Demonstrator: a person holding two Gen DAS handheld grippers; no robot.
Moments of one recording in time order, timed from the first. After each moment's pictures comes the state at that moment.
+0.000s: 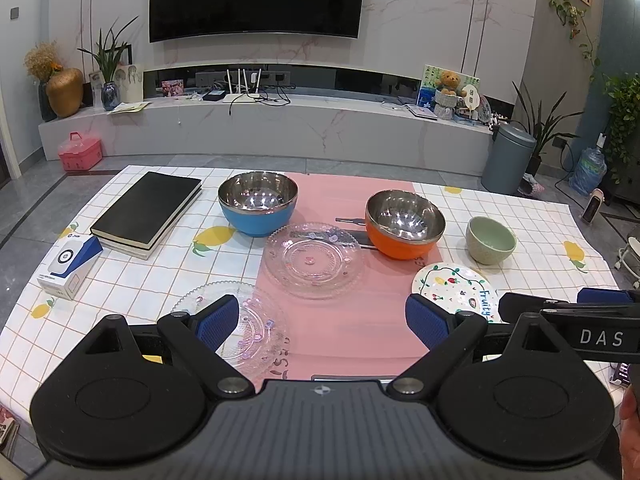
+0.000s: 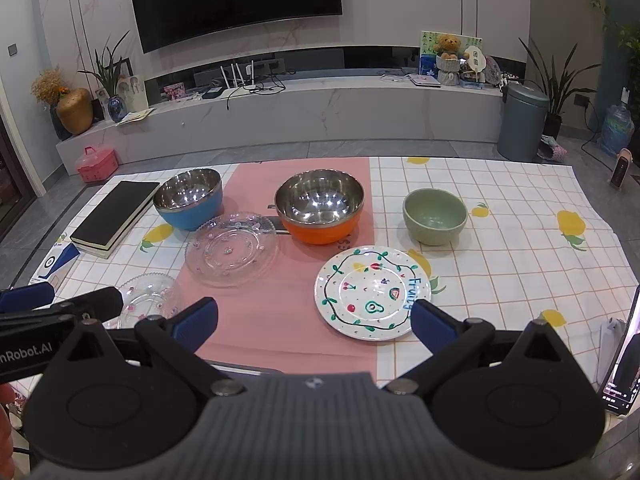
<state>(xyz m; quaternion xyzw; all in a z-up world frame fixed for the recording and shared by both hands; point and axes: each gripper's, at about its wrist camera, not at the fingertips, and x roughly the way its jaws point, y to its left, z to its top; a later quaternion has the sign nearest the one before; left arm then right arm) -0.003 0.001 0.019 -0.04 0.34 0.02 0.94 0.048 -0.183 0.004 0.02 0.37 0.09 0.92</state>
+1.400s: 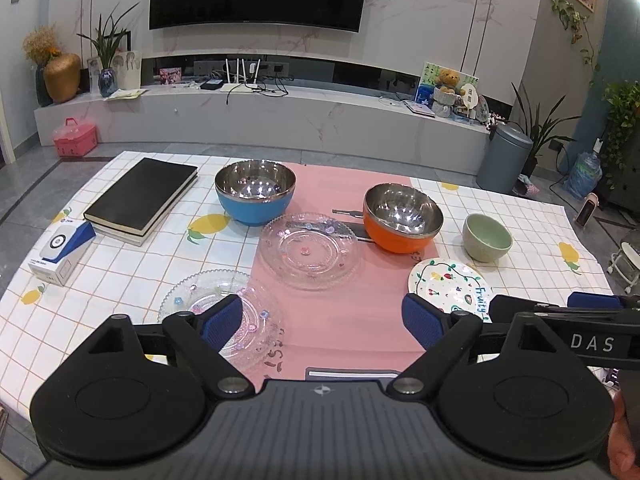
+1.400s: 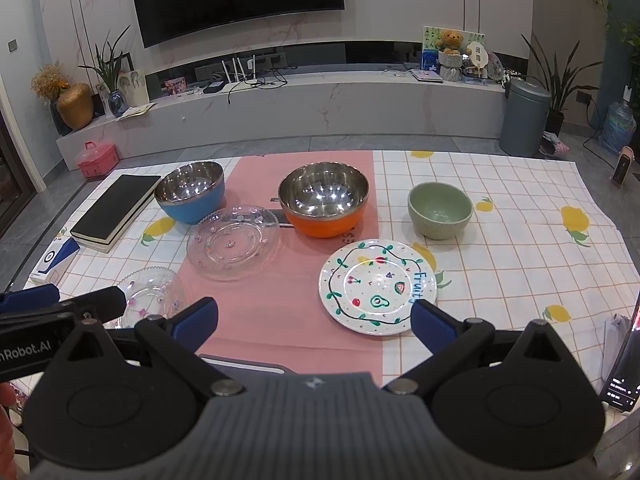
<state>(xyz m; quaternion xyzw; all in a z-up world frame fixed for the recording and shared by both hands) -0.002 0.005 0.010 -0.06 0.35 0.02 0.94 0.050 -0.177 -0.004 0.02 0.37 0.10 0.92</state>
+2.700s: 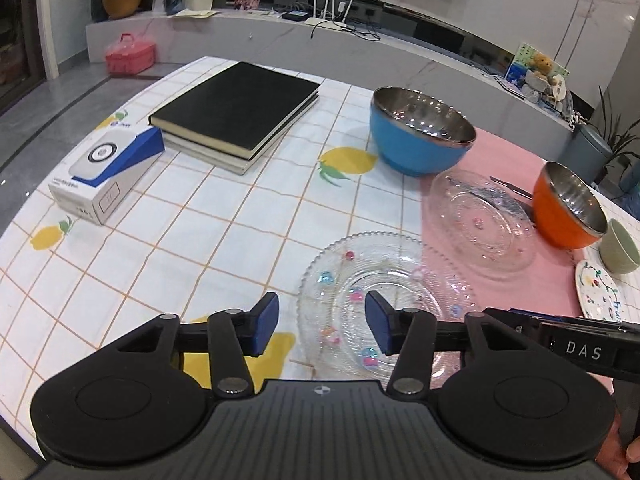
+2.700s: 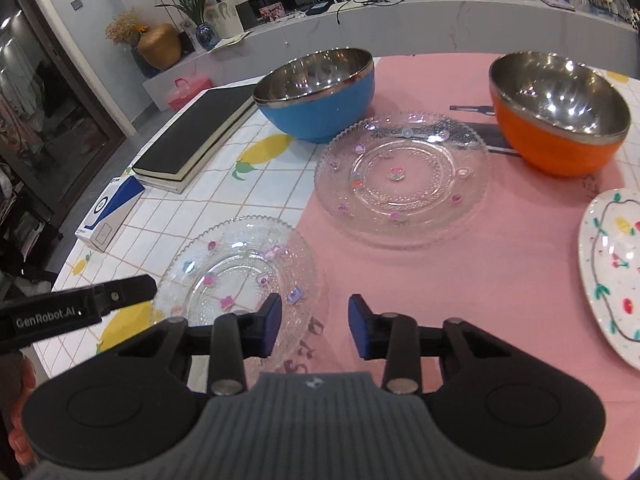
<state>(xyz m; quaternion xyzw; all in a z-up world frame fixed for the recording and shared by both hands) 0.055 0.163 -0.093 -0.14 0.42 0.09 0.89 0.158 -0.034 -0.137 0.07 0.47 0.26 0.84</state>
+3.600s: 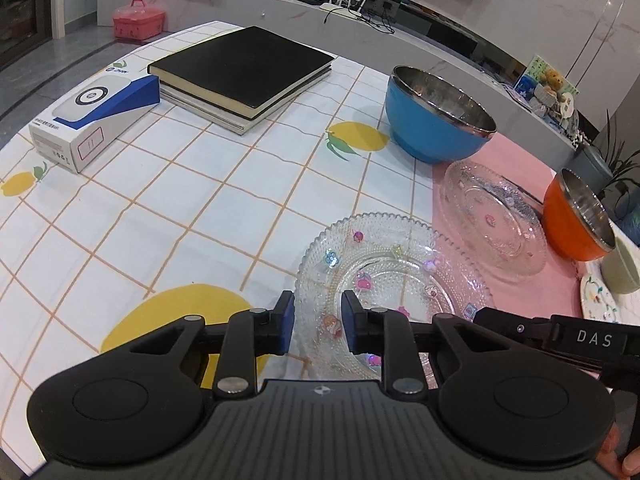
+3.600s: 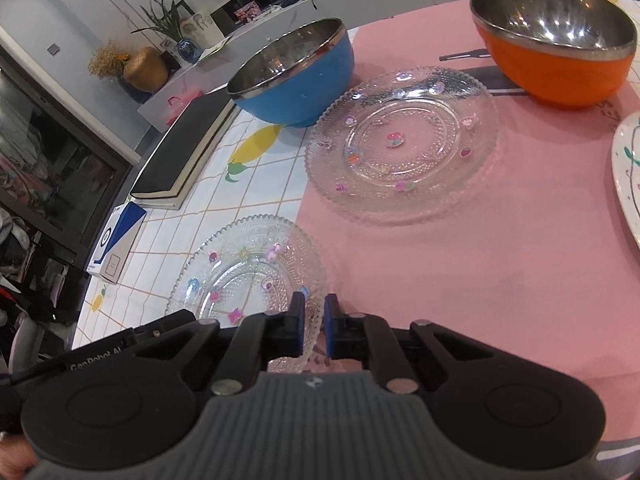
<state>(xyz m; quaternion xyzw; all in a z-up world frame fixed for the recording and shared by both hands) 0.063 0.166 -0.124 -0.20 0.42 0.09 0.88 0.172 -0.043 -0.159 0.16 0.50 0.25 0.81</state>
